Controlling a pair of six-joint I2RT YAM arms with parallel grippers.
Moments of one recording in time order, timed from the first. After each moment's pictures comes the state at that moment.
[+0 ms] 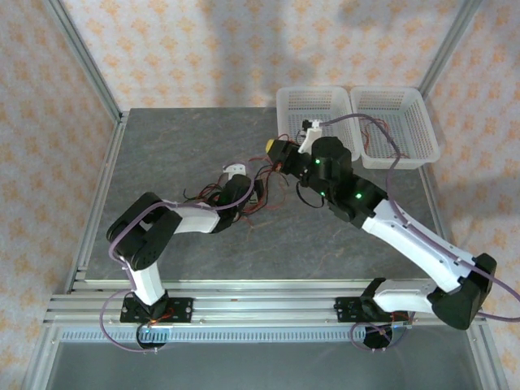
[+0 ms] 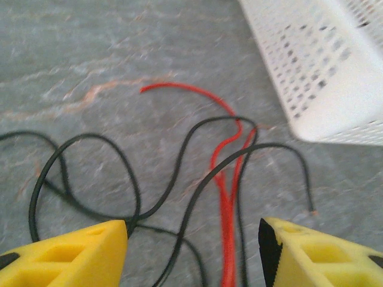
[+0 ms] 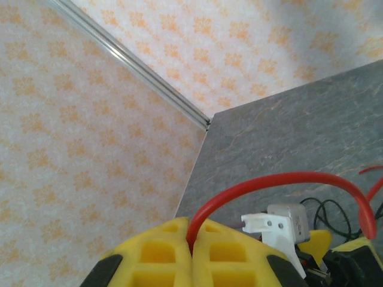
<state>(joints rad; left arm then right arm) -0.63 1.79 0.81 0.41 -0.35 -0.59 0.78 1.20 1.23 -0.20 0.08 0.79</state>
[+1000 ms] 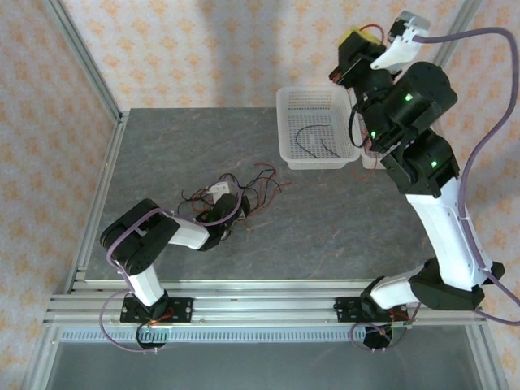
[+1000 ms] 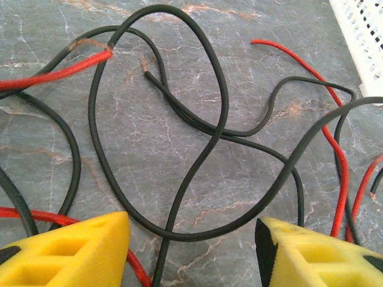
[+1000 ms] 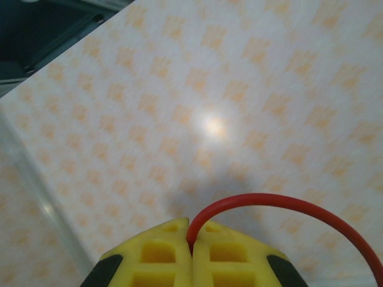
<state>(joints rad) -0.63 1.73 0.55 0.54 -0.37 -0.76 0.67 1.40 2.13 -0.43 0.48 0.27</state>
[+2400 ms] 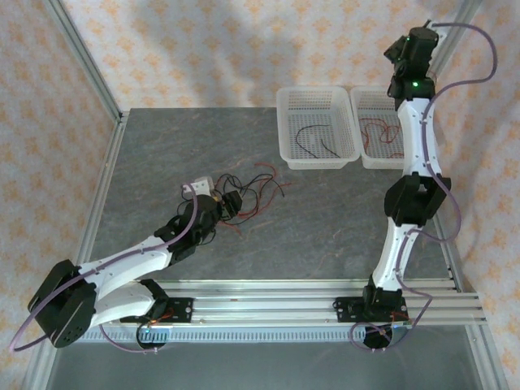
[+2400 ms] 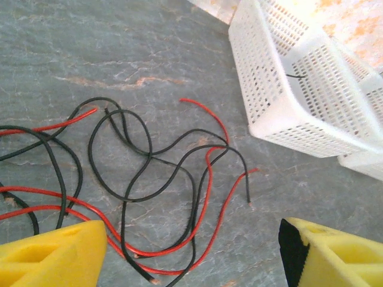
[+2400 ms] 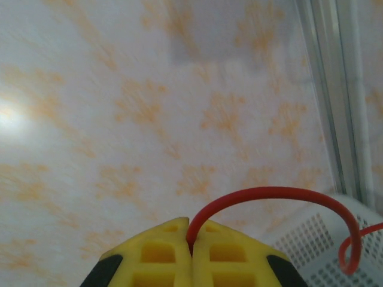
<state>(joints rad) -0.66 1.10 0.50 0.12 -0.34 -0.80 -0.10 2.13 2.36 -0.40 0.19 0.50</state>
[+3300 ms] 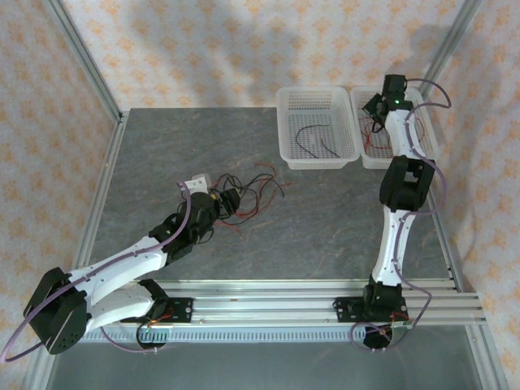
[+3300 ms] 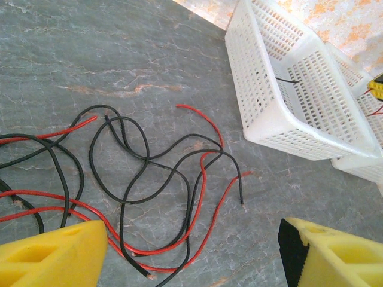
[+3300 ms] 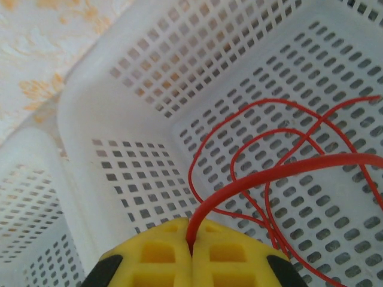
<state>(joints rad) -0.66 1.05 0.55 0.02 -0.34 -0.80 -0.13 2.40 2.28 -0.66 -0.01 0.61</state>
